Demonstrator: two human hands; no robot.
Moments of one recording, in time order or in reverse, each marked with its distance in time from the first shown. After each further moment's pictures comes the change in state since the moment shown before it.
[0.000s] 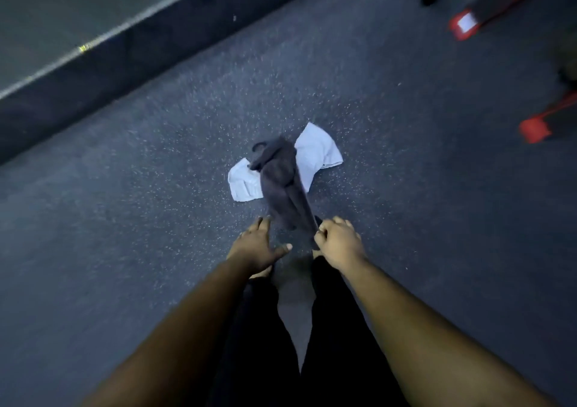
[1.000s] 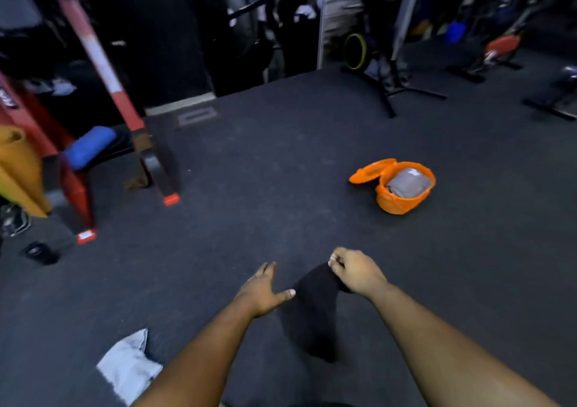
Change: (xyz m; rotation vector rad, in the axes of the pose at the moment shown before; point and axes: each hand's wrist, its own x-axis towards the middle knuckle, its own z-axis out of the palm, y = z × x) left_hand -0.434 0.162 0.244 1.017 -0.373 1.127; right_hand -0.708 0.091 0.186 0.780 0.964 0.882
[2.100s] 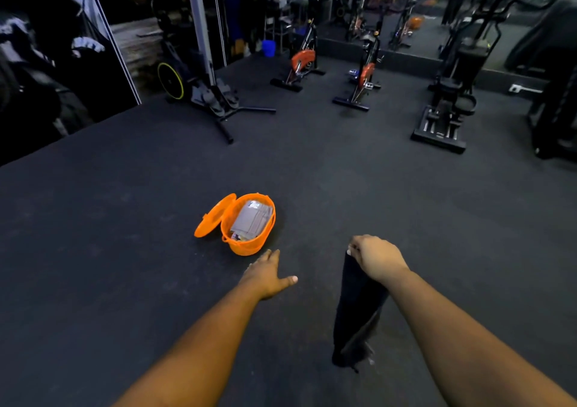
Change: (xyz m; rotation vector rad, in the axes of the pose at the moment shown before) left_hand 0.323 0.619 0.160 0.362 -0.170 0.509; right_hand -0.008 0.509 -0.407 -0.245 0.290 0.511
